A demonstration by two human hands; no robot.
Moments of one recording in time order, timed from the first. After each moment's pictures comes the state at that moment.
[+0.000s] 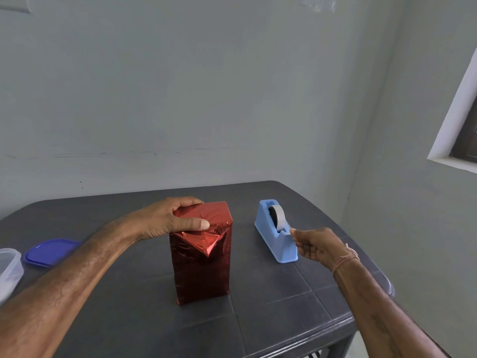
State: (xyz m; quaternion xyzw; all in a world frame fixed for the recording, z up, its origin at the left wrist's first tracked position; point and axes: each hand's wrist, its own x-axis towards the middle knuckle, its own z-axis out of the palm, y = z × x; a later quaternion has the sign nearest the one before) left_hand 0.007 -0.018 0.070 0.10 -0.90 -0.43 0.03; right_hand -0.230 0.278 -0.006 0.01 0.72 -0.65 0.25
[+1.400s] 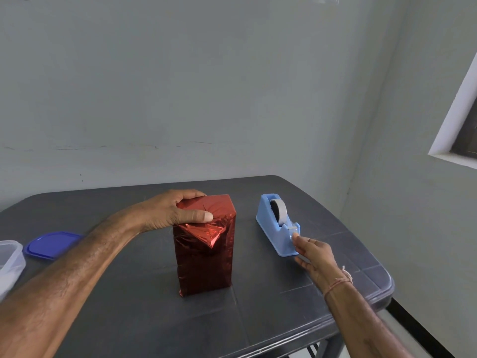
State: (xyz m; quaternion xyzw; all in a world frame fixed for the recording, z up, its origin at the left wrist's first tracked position) left_hand 0.005 -0.017 0.071 0.08 -0.90 -0.43 0.04; right_hand -0.208 0.272 -0.060 0.03 0.68 -0.71 0.19
